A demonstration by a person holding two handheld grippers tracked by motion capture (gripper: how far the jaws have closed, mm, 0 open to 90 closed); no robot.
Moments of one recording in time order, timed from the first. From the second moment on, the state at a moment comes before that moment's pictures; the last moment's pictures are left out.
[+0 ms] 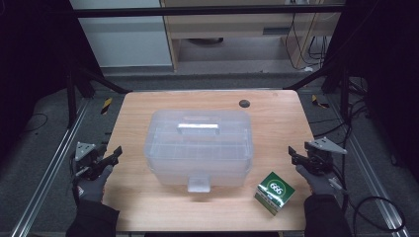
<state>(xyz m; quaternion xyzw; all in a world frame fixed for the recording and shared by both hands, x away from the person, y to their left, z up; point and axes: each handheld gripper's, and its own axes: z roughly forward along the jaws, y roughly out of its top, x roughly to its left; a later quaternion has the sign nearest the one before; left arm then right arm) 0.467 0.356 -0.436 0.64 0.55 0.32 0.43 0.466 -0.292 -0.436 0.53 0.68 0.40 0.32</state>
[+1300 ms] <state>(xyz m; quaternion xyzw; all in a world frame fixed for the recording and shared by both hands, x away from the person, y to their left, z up) 0.455 0.321 -0.367 0.71 0.43 0.31 0.46 0.455 -0.257 -0.407 0.44 0.73 0.42 0.30</state>
